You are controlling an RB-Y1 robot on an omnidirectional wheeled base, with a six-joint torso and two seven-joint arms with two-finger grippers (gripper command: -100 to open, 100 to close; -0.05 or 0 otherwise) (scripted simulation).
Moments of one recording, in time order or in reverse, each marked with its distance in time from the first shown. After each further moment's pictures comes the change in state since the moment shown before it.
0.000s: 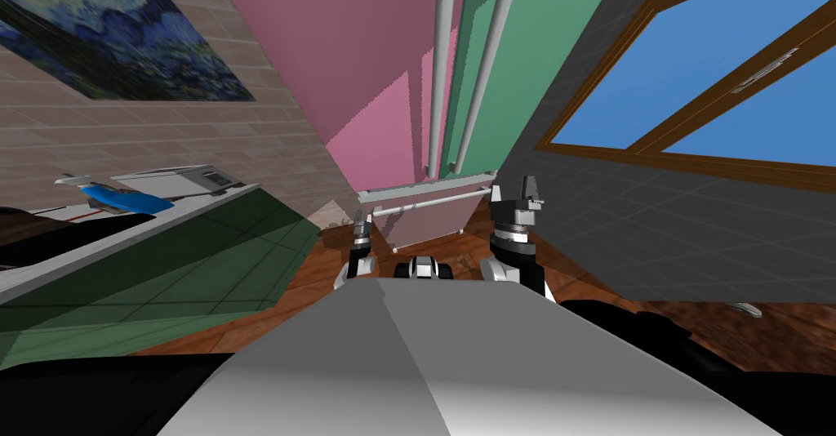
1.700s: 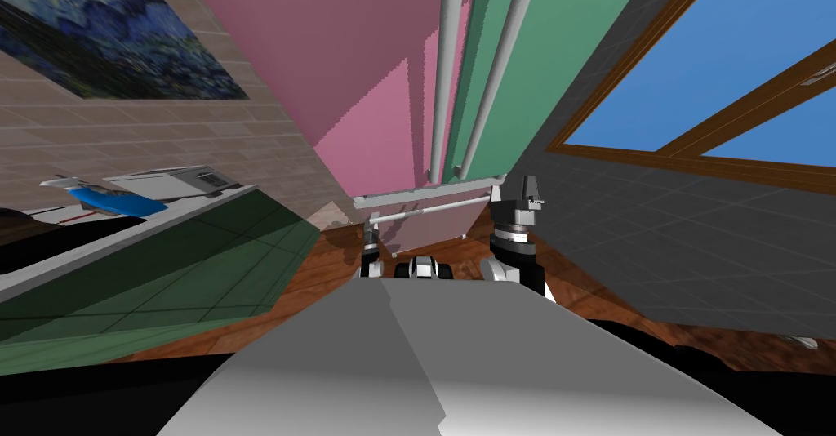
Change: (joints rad) left arm -0.113 -0.082 0.026 0.367 -0.007 -0.171 0.004; right arm 0.000 0.000 0.000 0.000 0.000 0.000 0.000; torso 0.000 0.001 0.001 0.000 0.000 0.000
